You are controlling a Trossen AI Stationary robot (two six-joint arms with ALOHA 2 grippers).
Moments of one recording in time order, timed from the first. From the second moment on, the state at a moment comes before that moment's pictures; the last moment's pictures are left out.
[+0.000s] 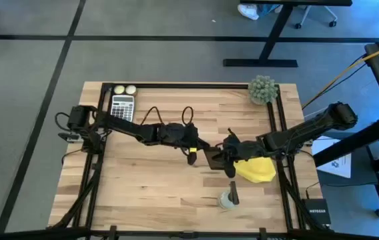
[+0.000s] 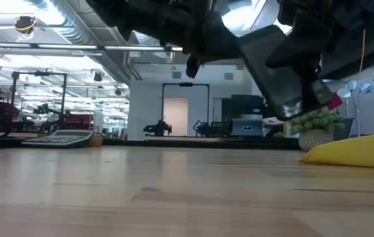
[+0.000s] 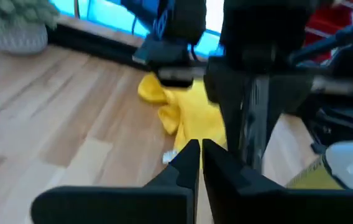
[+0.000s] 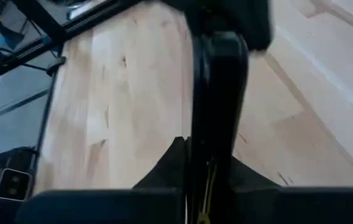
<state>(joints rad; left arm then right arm) -0.05 1.76 1.07 0.39 -0.03 -0.29 0.31 1.20 0.60 -0.02 0.20 0.61</state>
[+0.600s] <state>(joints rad) -0.17 1.67 1.04 0.04 -0.01 -0.25 0.85 1.05 0.83 -0.86 0.01 1.23</state>
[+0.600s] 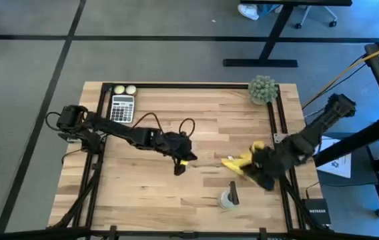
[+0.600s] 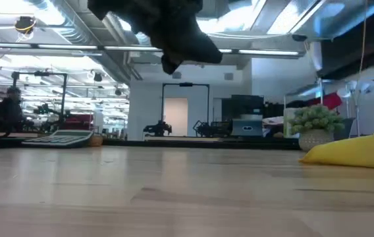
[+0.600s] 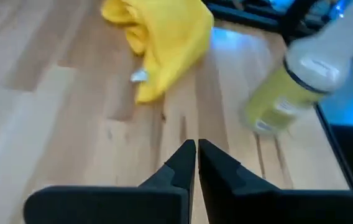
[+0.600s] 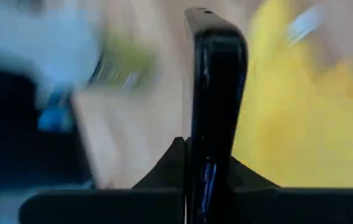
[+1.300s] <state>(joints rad) -0.37 1.89 1.06 0.35 -0.01 -0.34 0.93 1.54 0.89 -0.38 0.18 0.99</state>
